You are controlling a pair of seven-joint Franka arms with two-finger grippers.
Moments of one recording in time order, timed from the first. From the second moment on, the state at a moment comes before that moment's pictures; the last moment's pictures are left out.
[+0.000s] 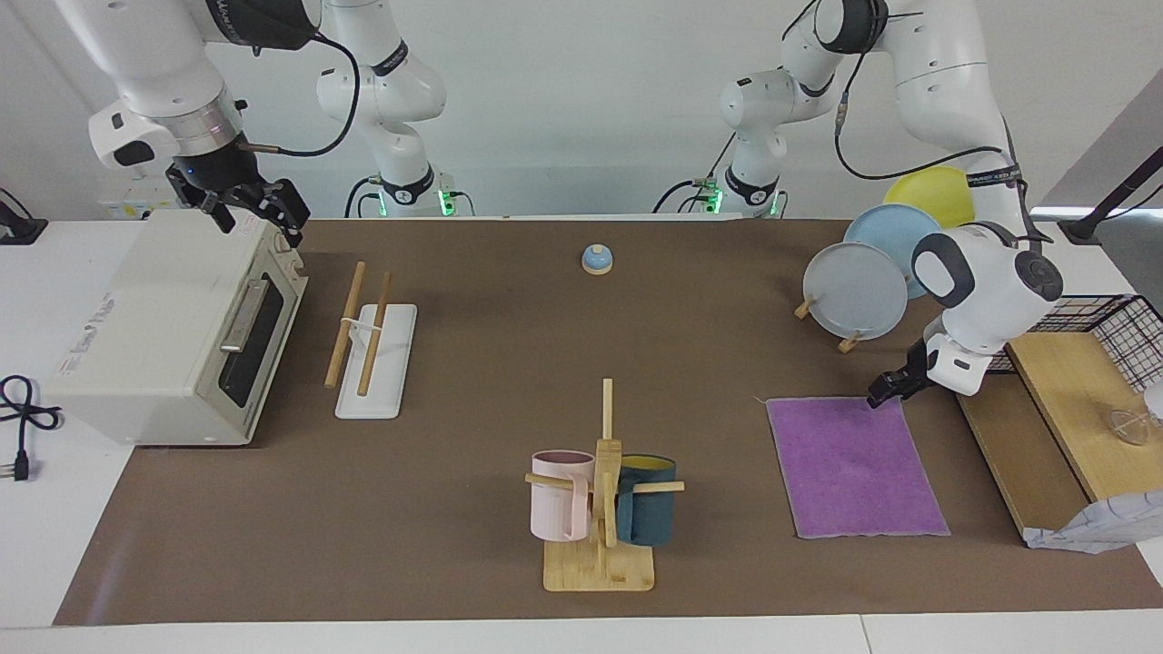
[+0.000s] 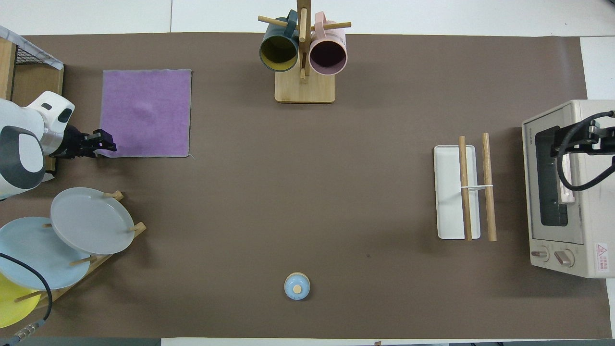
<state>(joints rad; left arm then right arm) 0.16 0.36 -0.04 -1.91 -0.12 2.27 0.02 0.01 -0.04 -0.05 -1.59 -0.06 1.50 0.21</state>
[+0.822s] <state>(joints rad) 0.16 0.37 -0.03 -1.91 -0.11 2.28 0.01 0.01 -0.04 -0.05 -1.59 -0.06 1.50 0.21</state>
